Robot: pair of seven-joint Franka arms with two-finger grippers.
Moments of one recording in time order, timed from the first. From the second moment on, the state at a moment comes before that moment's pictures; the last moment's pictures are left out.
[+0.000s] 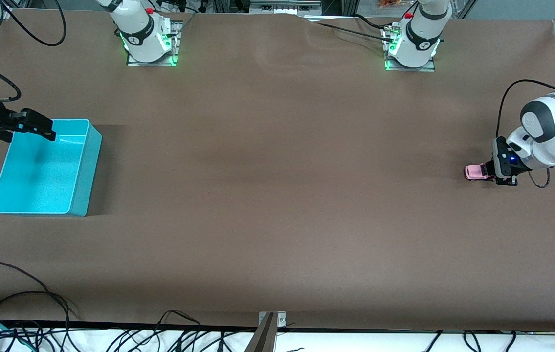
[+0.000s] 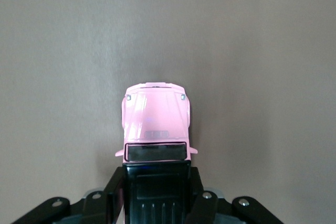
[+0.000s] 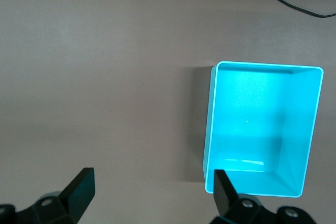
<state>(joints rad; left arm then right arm) 0.47 0.44 -0.06 -2.13 0.00 2.49 1.98 -0.01 0.11 0.02 -1.52 -0.01 1.61 -0.04</state>
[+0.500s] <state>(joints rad) 0.49 0.47 -0.02 -2.08 0.00 2.49 2.05 -0.01 0.11 0.02 -1.52 -0.01 1.61 -0.04</state>
